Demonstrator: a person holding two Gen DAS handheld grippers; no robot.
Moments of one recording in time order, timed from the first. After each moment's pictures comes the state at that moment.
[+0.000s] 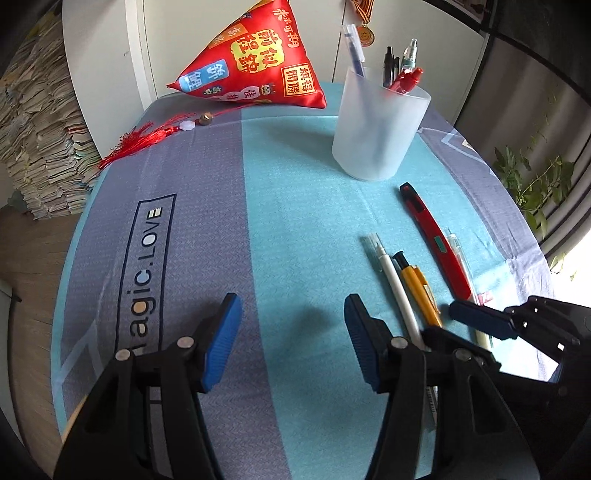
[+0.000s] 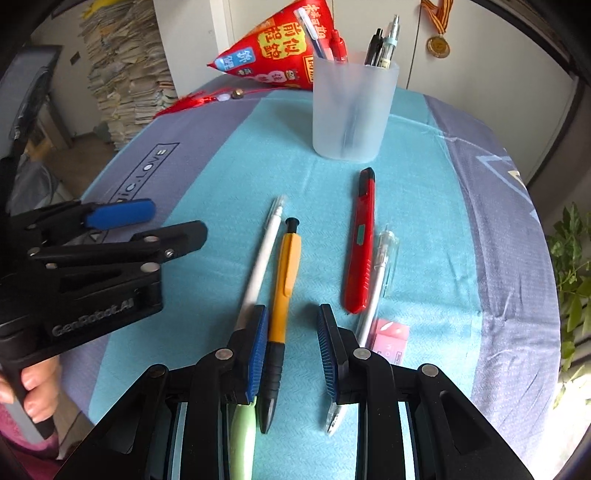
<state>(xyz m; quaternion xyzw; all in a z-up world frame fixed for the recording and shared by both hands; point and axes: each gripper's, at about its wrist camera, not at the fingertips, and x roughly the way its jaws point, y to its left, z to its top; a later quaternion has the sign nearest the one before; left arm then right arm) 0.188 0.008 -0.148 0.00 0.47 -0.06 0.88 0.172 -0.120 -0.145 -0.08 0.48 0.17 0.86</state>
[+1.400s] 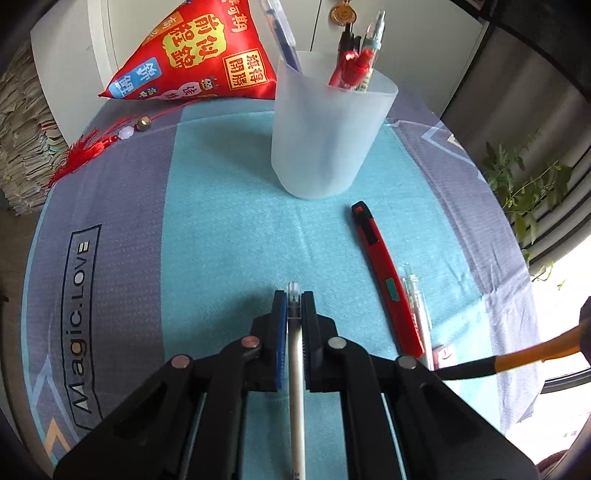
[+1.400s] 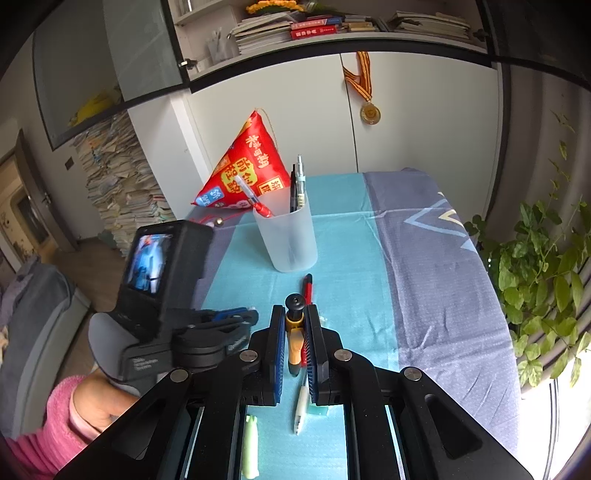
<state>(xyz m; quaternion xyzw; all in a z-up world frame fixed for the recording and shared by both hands) 0.233 -0.041 -0.143 -0.03 0.50 -0.09 0.86 0.144 -0.195 -0.054 0.06 0.35 0.15 0.92</state>
